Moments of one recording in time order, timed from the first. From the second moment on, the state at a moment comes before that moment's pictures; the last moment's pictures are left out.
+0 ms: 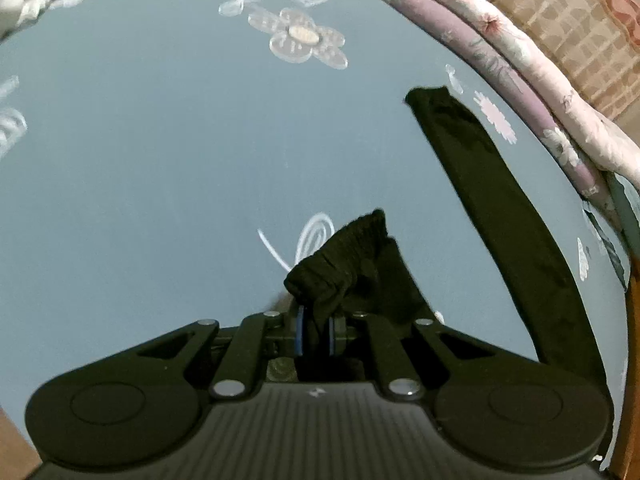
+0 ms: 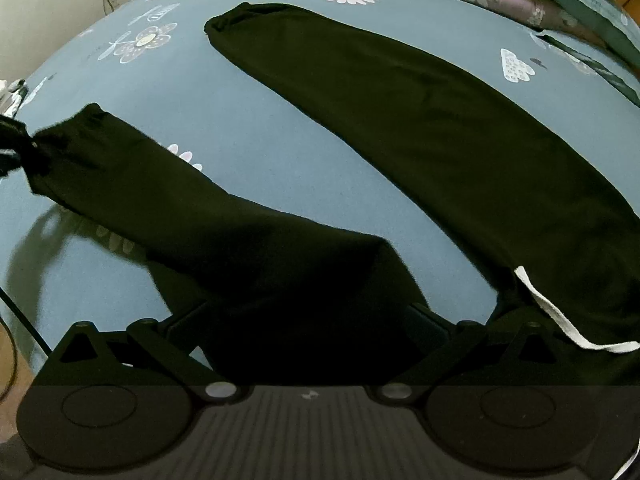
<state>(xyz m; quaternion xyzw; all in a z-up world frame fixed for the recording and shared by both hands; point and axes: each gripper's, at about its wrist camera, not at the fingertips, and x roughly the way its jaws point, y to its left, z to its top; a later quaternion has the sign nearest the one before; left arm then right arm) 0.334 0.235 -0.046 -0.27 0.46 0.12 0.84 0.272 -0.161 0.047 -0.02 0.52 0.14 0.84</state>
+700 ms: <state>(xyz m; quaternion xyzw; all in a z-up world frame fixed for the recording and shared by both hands) 0.330 0.268 -0.040 -0.18 0.52 0.17 0.82 0.207 -0.160 0.039 -0.15 0.57 0.28 0.76</state>
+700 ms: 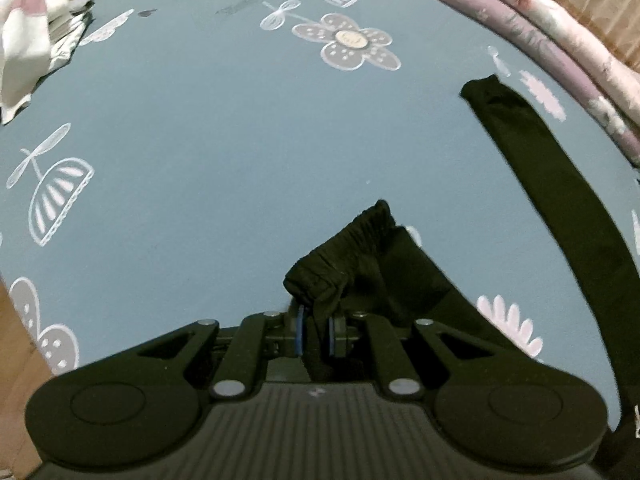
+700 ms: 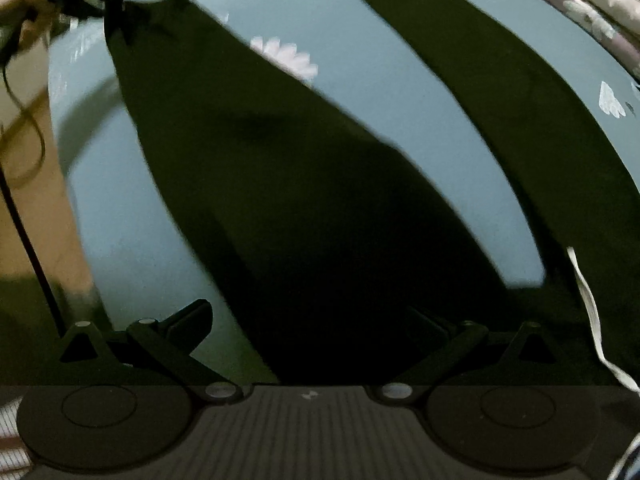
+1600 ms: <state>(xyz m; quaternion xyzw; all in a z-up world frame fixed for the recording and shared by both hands) 0.289 0.280 -0.076 -0.11 0.61 0.21 0.75 0.178 -0.243 0.023 -0.07 0.64 0.16 0.75</state>
